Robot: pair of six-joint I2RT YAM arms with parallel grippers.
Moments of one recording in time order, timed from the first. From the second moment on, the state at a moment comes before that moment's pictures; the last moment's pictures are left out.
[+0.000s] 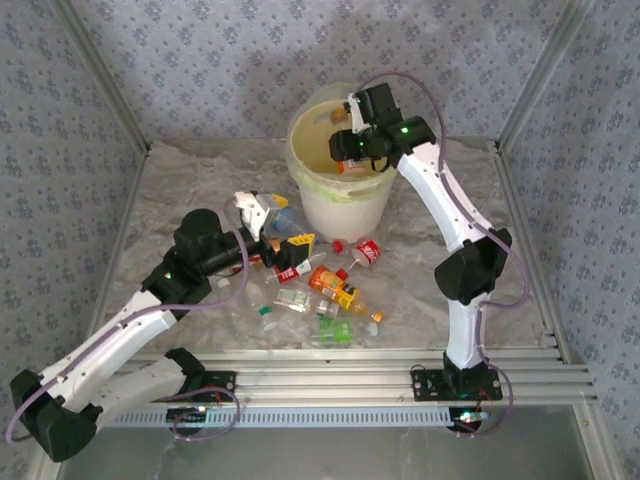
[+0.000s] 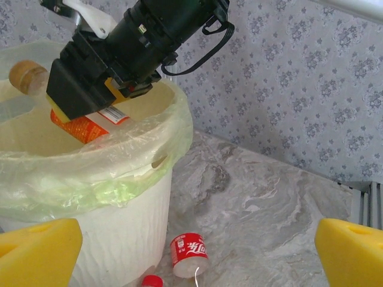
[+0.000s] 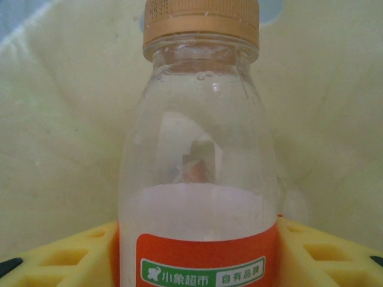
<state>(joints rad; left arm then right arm) -0.70 0.92 0.87 -0.04 0.32 -0.05 0.47 2.00 2.22 -0.99 -0.04 0.20</state>
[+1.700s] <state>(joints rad) -0.69 1.08 1.06 -0.25 0.11 -0.16 0.47 1.16 1.41 -0.71 -0.01 0.26</state>
